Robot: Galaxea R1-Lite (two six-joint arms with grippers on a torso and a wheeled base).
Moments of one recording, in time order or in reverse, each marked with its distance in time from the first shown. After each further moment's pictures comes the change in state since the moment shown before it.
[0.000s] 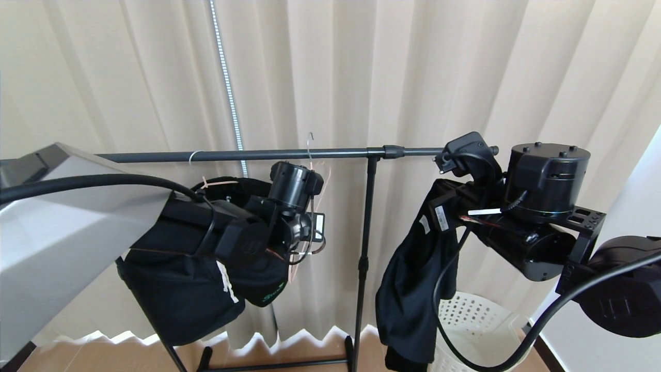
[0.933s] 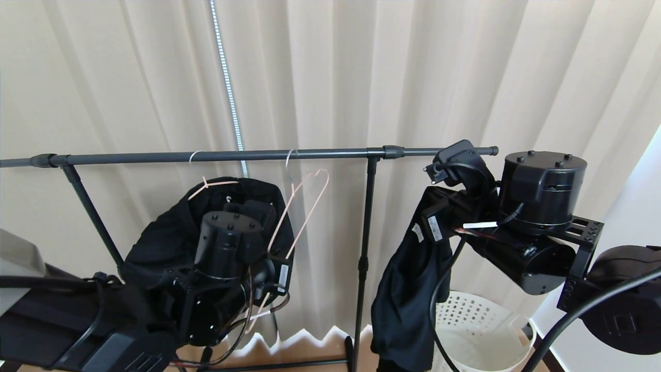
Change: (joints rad) left arm -0.039 -0.275 0.669 -0.524 -0.012 0.162; right arm 0.053 -0.011 0.028 0.000 -0.006 -0.001
